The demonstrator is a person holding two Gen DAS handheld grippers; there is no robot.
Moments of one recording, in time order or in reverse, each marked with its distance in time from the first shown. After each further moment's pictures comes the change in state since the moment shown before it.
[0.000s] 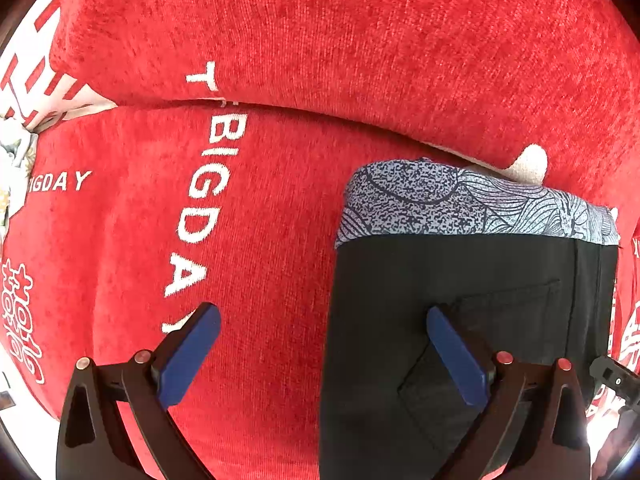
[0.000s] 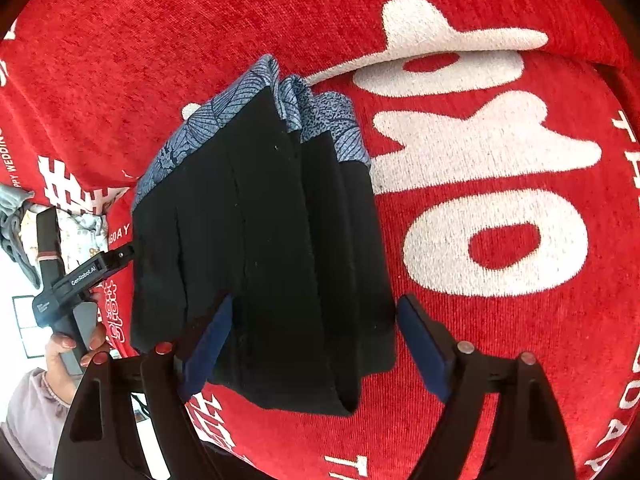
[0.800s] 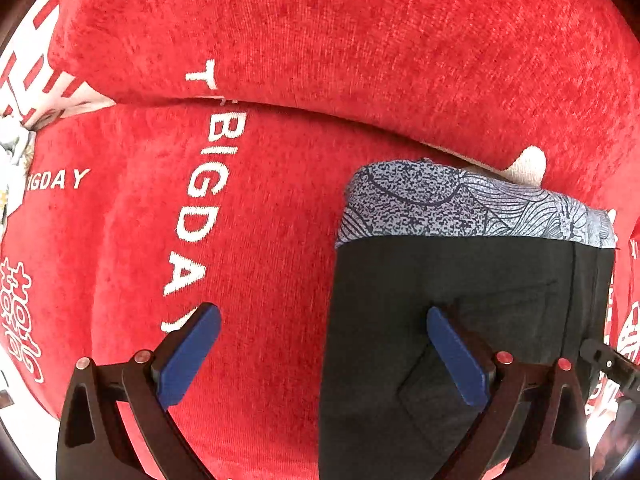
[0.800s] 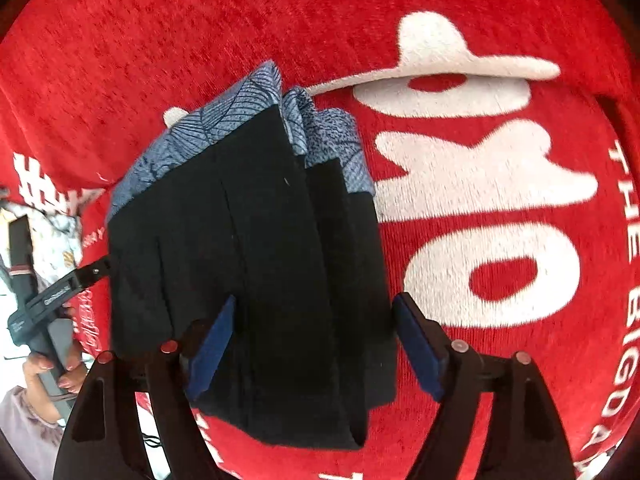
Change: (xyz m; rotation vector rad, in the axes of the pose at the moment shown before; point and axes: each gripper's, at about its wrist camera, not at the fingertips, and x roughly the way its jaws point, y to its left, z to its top) left arm 0.001 0.006 0.005 -0.008 0.012 -0.014; right arm 0.010 0.013 0.015 -0.007 -0.013 -0.098
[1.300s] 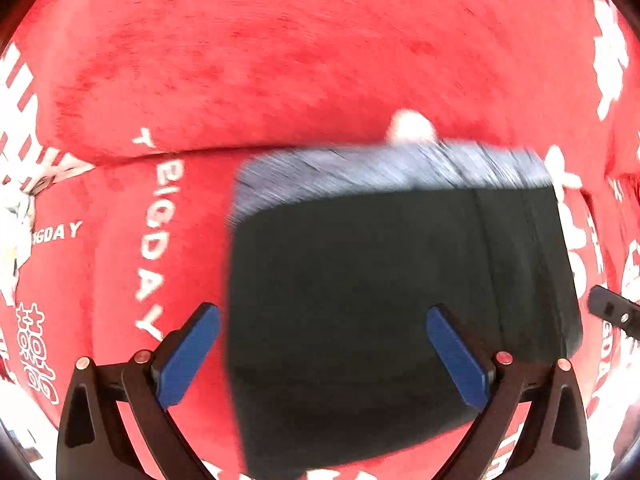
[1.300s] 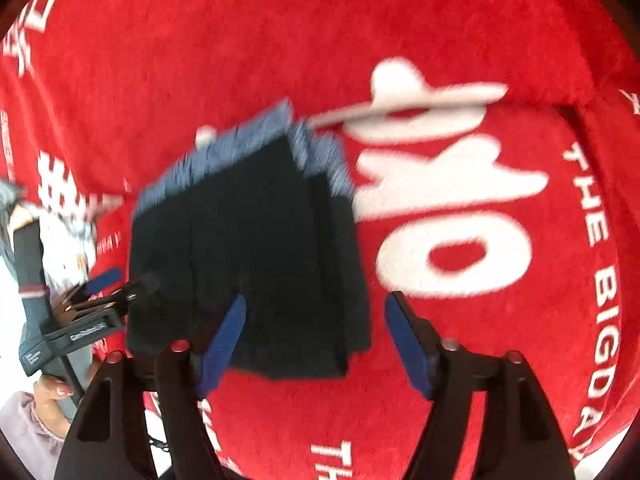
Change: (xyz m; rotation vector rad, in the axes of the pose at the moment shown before) left arm -0.038 -0.063 -0.024 0.157 -0.100 0.018; right arm -0.055 -0.009 -0.021 -0.016 -0.130 0.012
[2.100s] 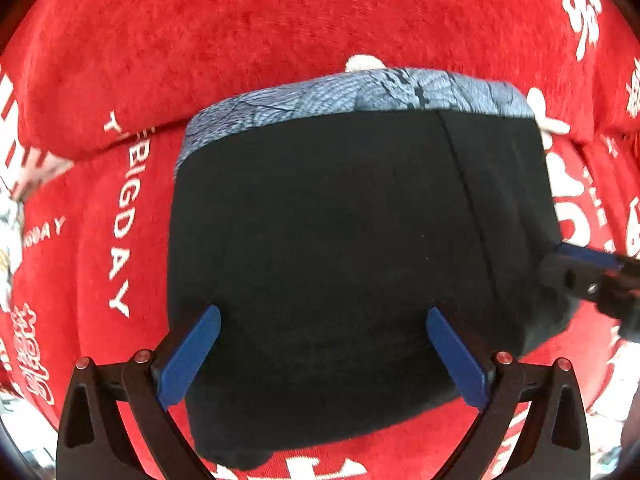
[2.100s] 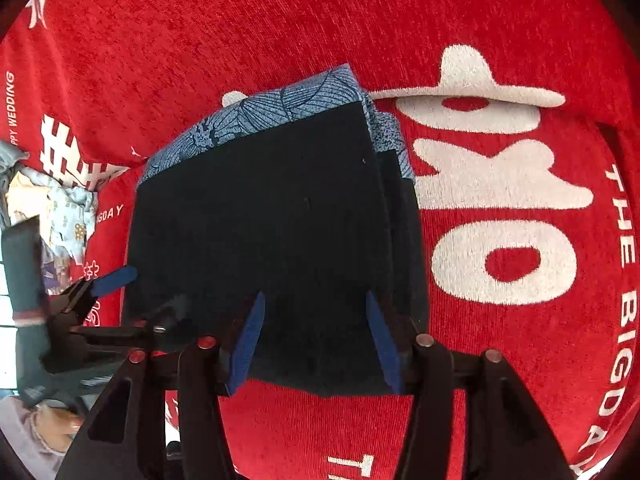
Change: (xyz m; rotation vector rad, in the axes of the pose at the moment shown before) left arm 0.020 -0.054 -0.042 0.125 0.011 0.021; right arm 0.036 0.032 -0.008 -0.115 0.076 -0.011
